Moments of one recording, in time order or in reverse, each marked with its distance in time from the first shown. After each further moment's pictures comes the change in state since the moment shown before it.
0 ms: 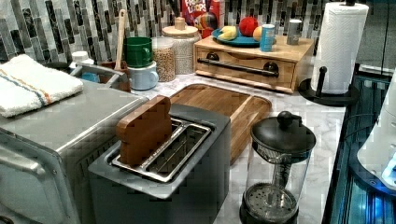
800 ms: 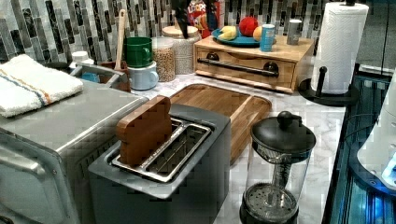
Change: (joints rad) arm -0.013 0.014 -0.036 -0.152 -0.019 0.151 -0.433
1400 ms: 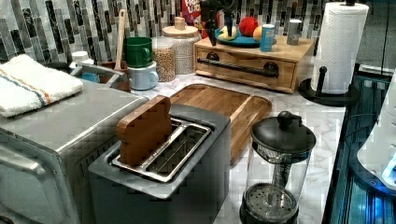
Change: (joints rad) arm -0.097 0.070 -0.094 -0.004 -0.063 0.056 -0.343
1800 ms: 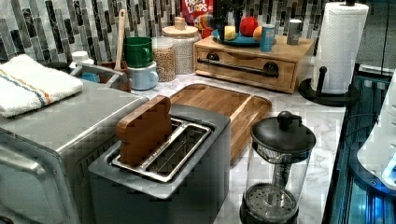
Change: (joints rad) arm -0.090 0.009 -0.034 -0.014 0.022 0.138 -0.096
